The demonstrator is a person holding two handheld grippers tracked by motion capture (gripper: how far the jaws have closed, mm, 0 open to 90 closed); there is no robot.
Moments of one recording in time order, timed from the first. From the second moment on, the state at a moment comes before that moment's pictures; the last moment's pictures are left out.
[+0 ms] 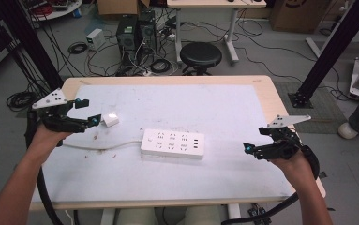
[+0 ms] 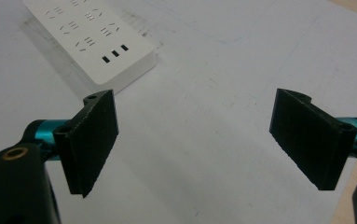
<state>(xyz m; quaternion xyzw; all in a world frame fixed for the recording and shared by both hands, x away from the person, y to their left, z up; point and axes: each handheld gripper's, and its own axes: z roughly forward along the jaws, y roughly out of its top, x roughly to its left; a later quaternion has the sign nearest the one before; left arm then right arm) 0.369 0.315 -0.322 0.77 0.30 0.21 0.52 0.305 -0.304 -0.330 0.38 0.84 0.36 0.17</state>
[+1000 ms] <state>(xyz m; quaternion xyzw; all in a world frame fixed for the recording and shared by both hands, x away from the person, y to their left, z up) 0.434 0.320 -0.377 0.81 0.32 0.16 0.46 0.315 -0.294 -0.331 0.40 0.84 0.33 0.16</state>
